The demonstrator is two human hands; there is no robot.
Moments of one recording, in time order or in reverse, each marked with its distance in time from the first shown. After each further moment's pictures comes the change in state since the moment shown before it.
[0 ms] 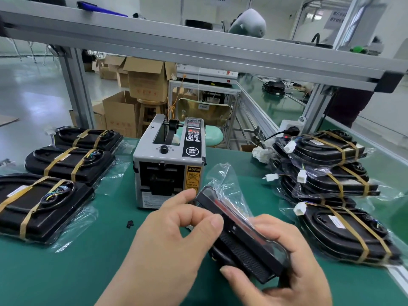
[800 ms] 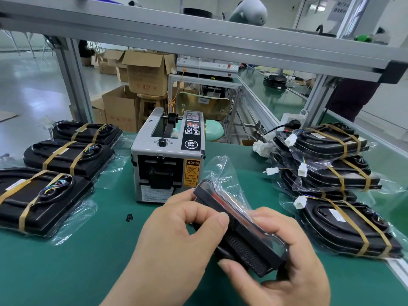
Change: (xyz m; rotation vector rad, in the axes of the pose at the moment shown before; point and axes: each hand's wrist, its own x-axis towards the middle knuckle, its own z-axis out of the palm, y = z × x) left_hand -0.003 0.006 0.011 0.029 0.005 0.041; right_hand -0.001 0.002 0.001 0.040 0.004 -0.039
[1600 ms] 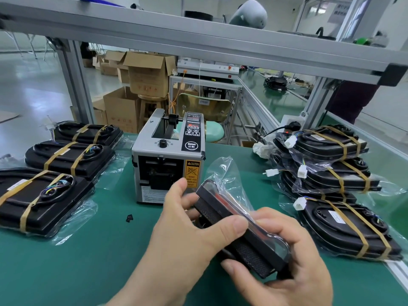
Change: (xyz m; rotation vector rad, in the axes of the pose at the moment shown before) left_hand 0.010 -0.021 0.014 -0.346 -0.024 -0.223; right_hand -0.001 -0.001 -0.001 0.047 0.024 0.073
